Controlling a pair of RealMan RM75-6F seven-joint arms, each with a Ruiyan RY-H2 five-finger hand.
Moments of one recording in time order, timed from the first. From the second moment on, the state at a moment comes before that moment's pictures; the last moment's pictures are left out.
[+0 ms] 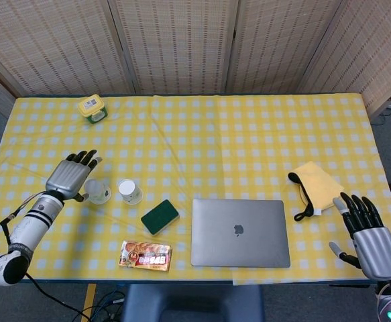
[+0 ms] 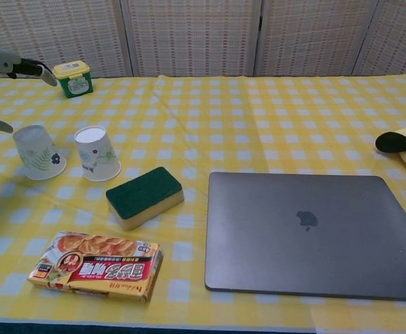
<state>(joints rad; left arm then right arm) -0.92 -1.02 0.01 -1.74 0.79 0.86 0.52 0.04 -1.11 0.00 -1.62 -1.70 1.61 -0.08</state>
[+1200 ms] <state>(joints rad) 0.01 -1.14 0.16 -1.45 1.60 1.87 -0.02 0.03 -1.13 -0.03 -1.63 -1.72 1.59 -0.12</state>
